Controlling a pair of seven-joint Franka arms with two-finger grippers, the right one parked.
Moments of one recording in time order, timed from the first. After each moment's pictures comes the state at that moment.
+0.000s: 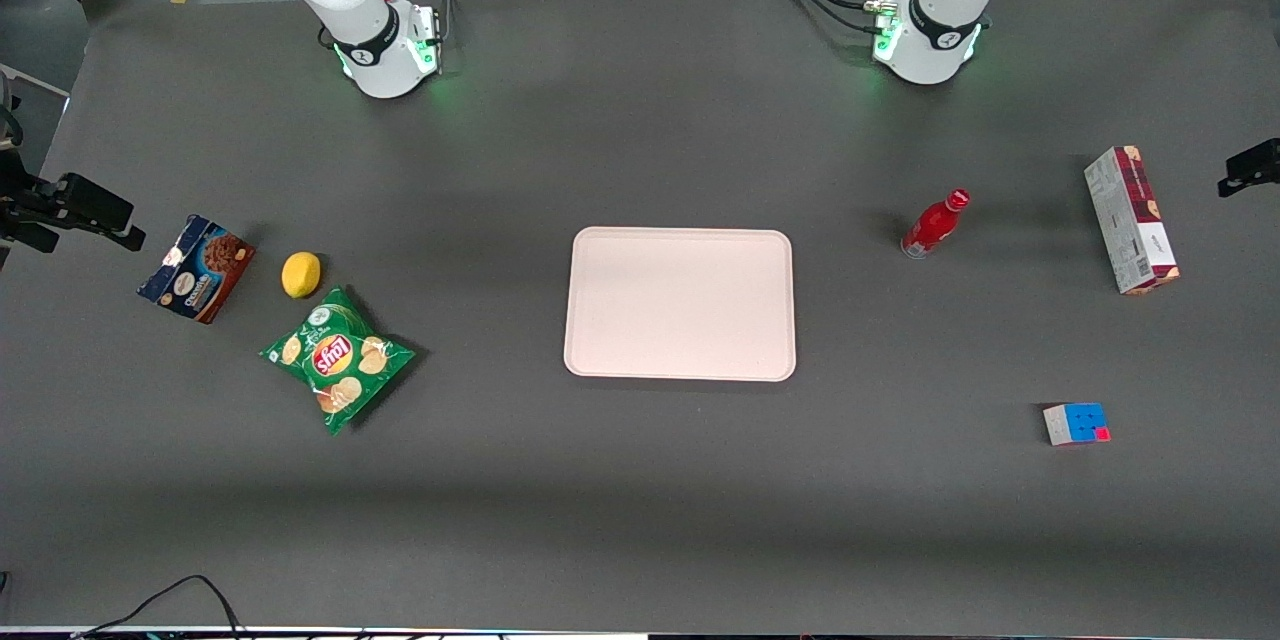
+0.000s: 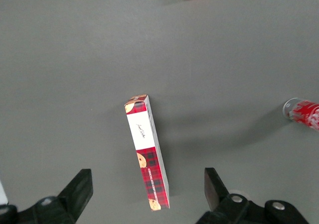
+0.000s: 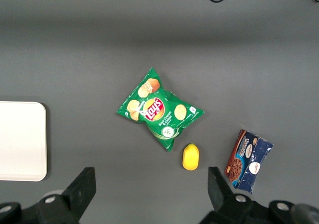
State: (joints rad) arm 0.07 -0.07 0.38 -2.06 0.07 1.96 0.60
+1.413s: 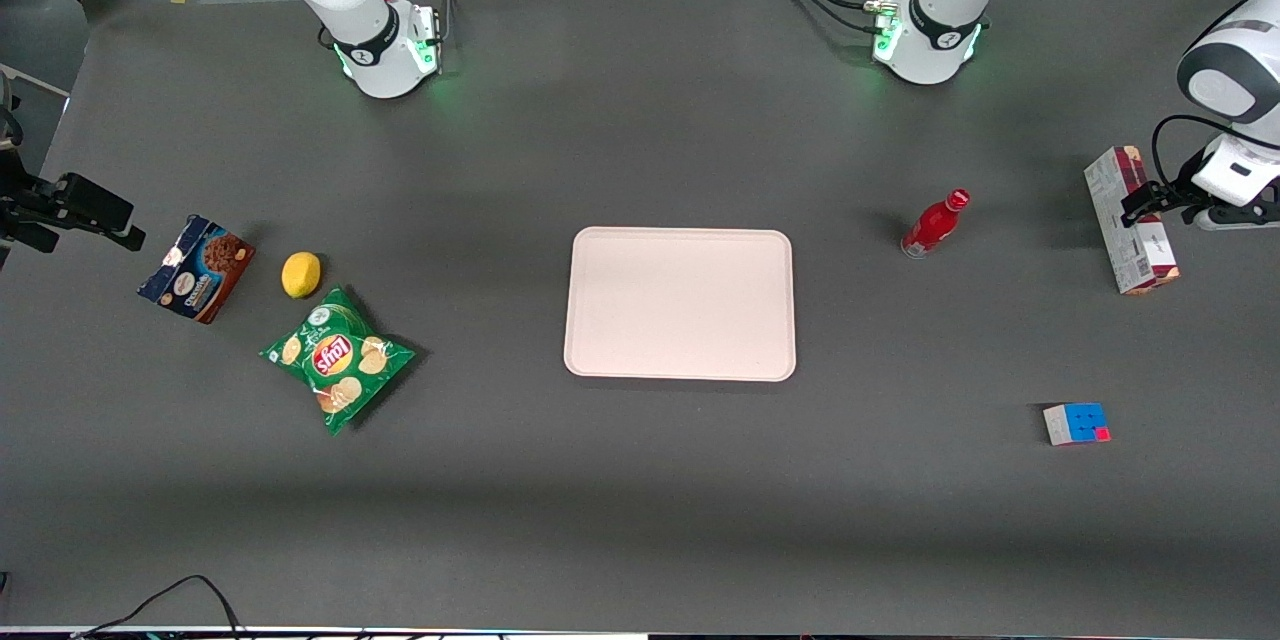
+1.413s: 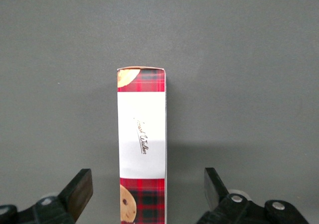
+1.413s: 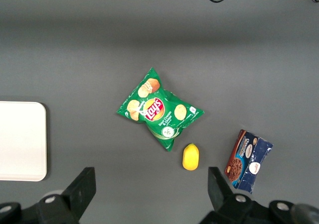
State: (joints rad) arm 0.06 0.08 0.51 -2.51 -0.14 2.68 0.66
